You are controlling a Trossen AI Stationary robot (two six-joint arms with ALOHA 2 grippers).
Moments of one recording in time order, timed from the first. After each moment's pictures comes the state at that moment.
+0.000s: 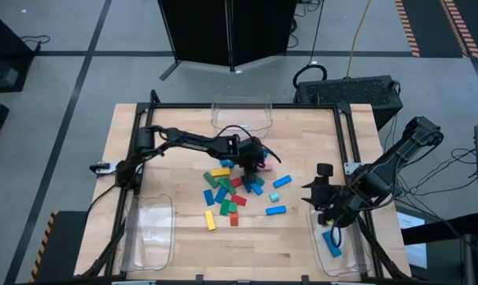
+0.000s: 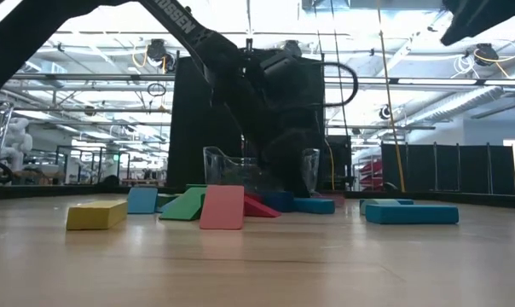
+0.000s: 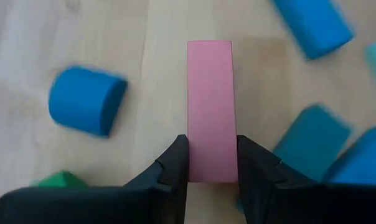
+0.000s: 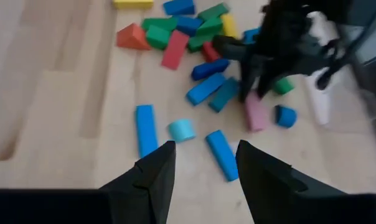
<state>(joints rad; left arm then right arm) 0.16 2.13 1.43 -0.24 0.11 0.09 0.72 1.12 0.96 -0.90 0.66 0.52</state>
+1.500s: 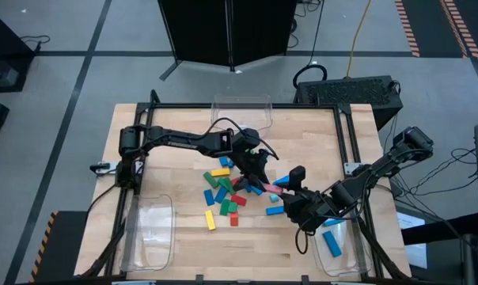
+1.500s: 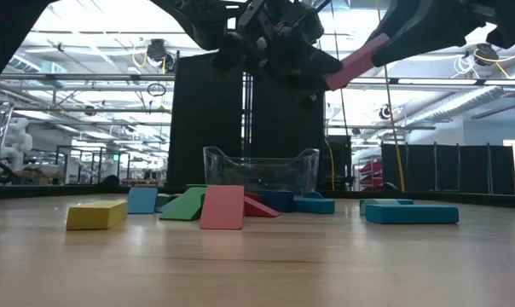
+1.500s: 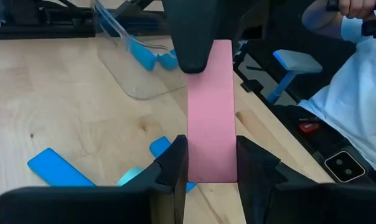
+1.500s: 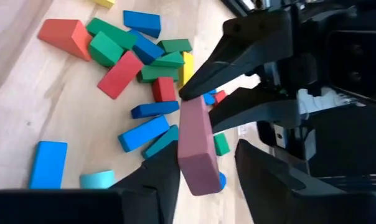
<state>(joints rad) 0.13 1.98 1.43 -0.06 0.79 0.14 0.59 1.39 0.96 -0.52 0.84 -0.07</state>
